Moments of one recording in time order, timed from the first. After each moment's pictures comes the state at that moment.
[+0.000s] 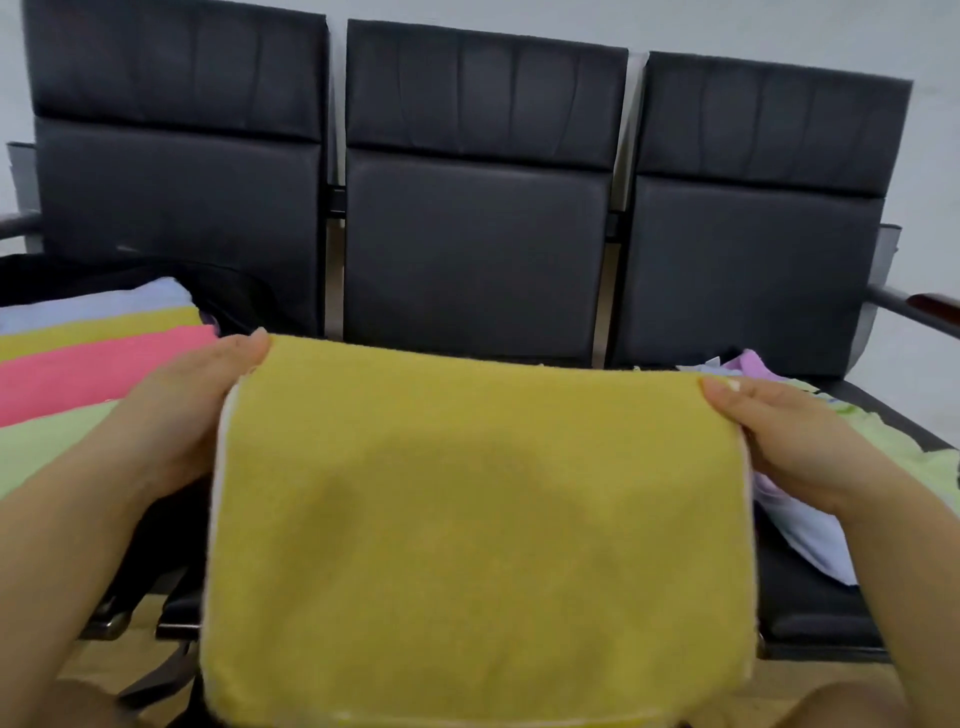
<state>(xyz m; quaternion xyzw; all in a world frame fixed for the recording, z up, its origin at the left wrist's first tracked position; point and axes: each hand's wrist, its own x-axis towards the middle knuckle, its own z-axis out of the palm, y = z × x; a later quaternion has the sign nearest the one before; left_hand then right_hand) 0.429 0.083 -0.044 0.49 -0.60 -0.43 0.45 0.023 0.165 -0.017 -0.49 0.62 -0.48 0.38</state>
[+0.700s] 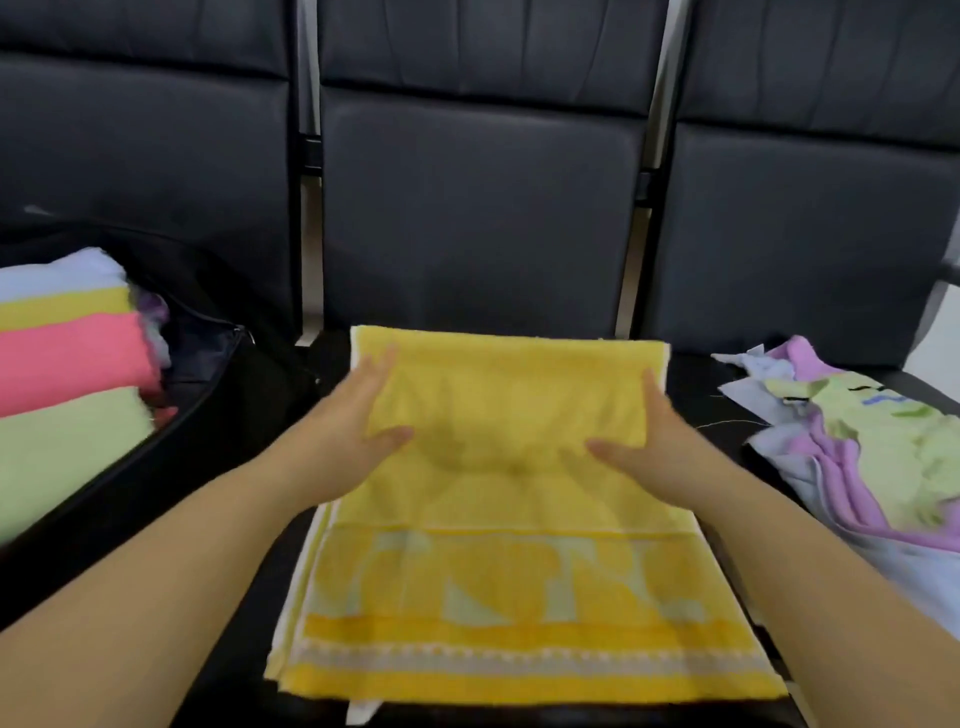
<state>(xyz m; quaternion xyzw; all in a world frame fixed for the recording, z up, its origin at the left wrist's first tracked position) 0.338 -0.016 -0.109 0.55 -0.77 -0.25 0.20 0.053 0.041 -0.092 -0.56 0.76 -0.22 0.25</state>
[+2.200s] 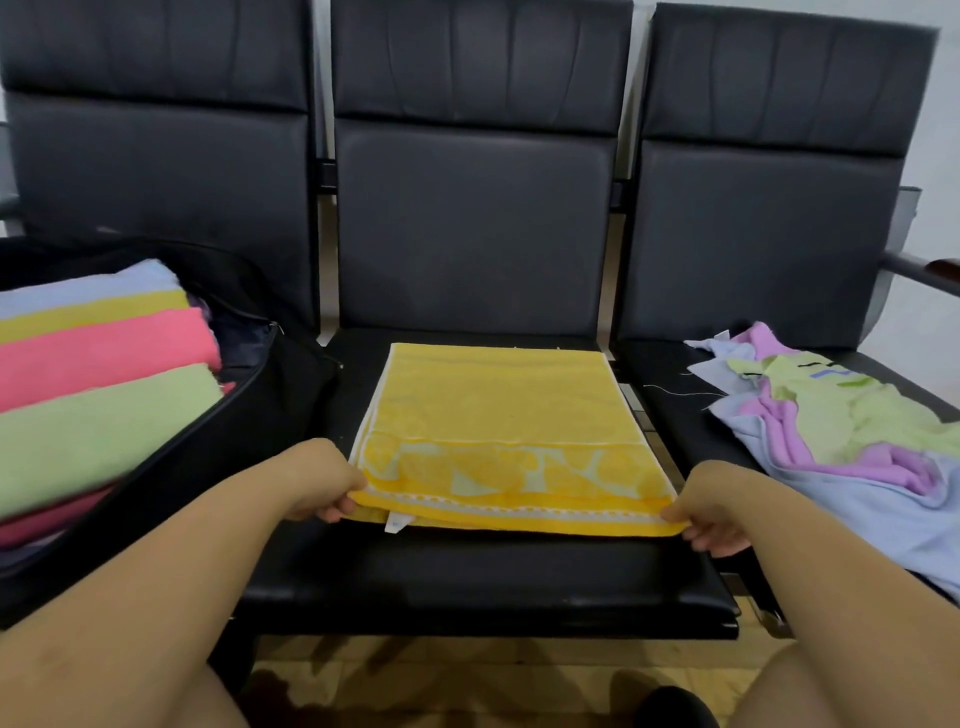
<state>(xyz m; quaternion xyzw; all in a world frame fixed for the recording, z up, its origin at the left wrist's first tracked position) 0.359 0.047 -0.113 0.70 -0.59 -0.39 0.06 0.009 0.109 -0.117 -0.33 0.86 0.00 0.39</state>
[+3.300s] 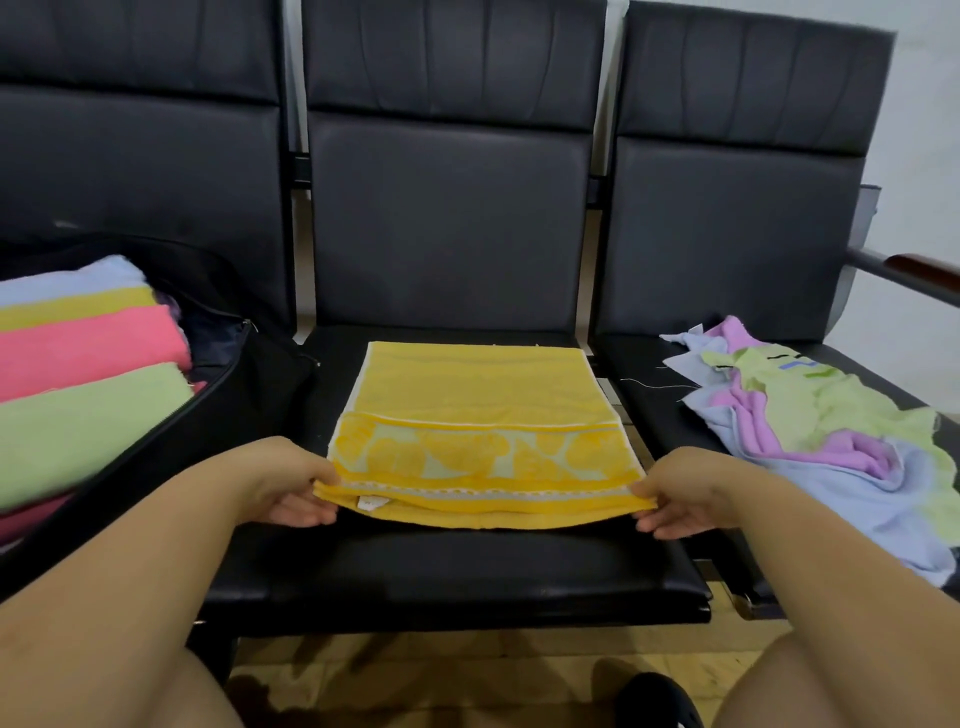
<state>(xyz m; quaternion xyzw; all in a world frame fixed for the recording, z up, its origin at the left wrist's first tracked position) 0.373 0.038 -0.123 0.70 -0.49 -0.50 0.14 0.007 0.118 -0.114 -0.35 0.78 -0.18 0.48</state>
